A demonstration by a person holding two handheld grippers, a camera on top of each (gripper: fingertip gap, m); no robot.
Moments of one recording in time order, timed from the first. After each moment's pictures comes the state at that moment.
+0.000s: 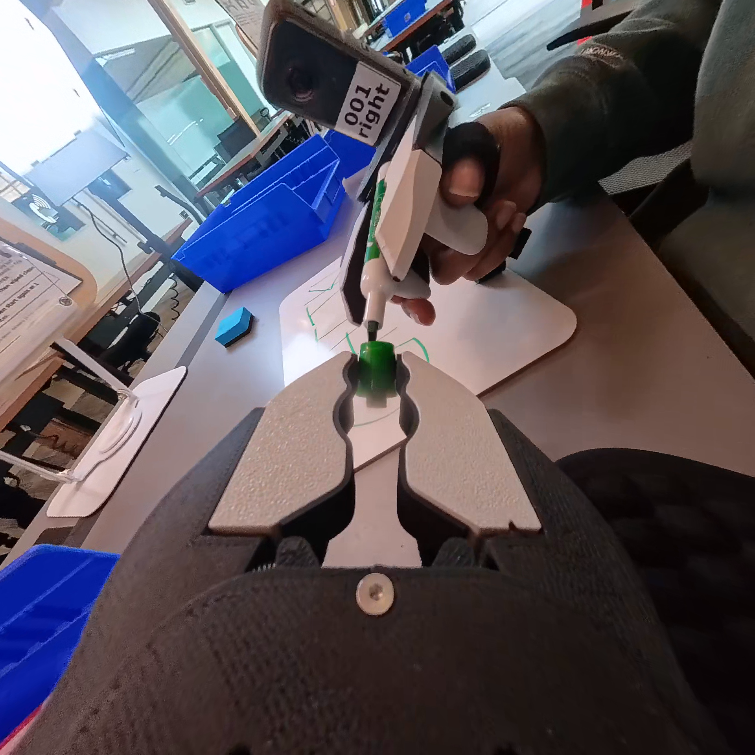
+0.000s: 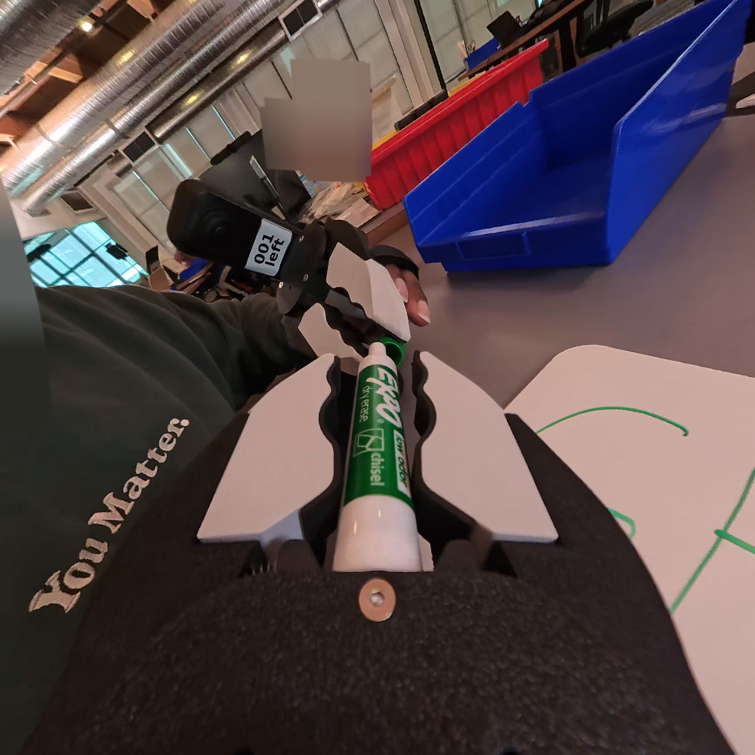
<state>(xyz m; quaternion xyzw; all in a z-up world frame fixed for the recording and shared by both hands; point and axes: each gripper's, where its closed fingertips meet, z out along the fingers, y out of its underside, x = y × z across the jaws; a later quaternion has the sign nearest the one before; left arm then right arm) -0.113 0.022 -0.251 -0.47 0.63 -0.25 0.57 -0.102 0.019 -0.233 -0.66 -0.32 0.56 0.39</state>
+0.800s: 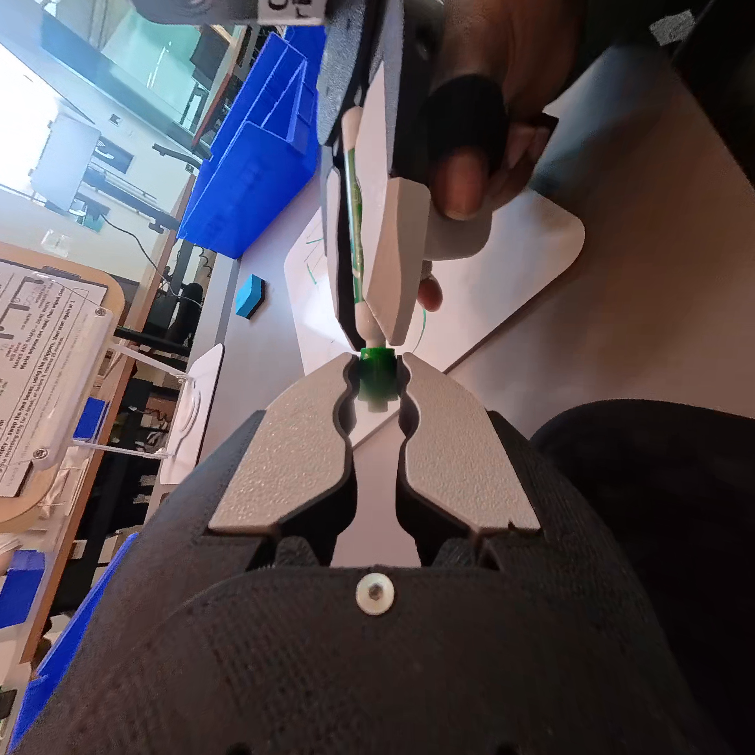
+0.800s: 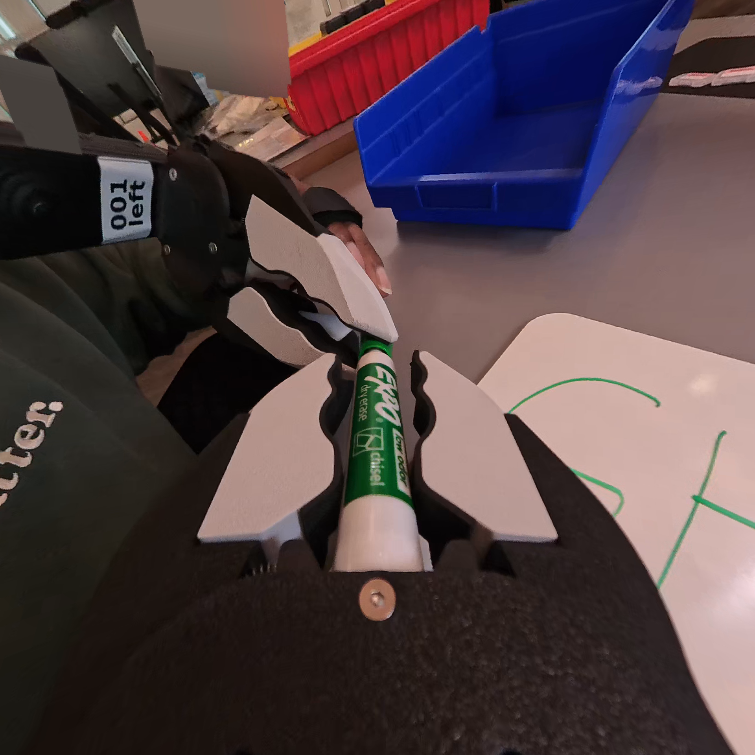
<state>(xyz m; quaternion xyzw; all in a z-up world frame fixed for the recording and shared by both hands) -0.114 0.015 -0.268 -0.45 0.71 -0.09 0.54 -0.120 0.006 -0.263 -0.72 -0.36 0.43 0.41</state>
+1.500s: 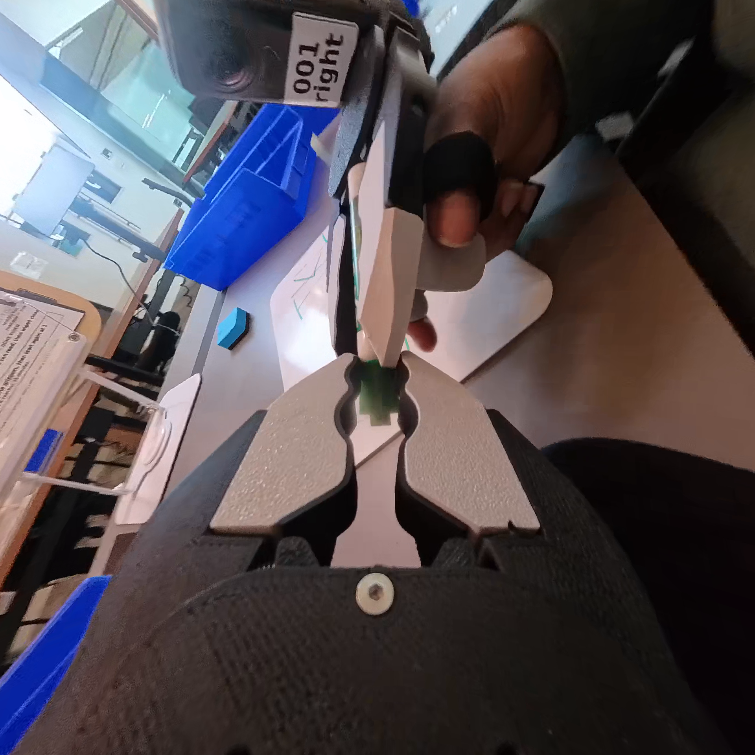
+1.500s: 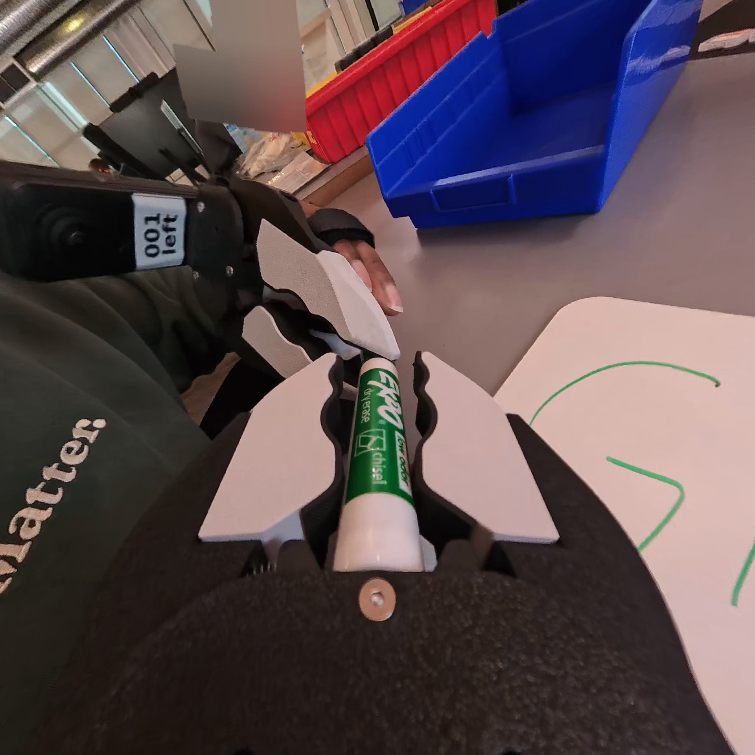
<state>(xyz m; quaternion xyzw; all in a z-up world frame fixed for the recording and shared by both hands) -0.102 0.001 -0.260 -0.44 0.70 -0.15 0.55 -0.122 0.004 -0.257 -0.71 -0.32 0.48 0.40</state>
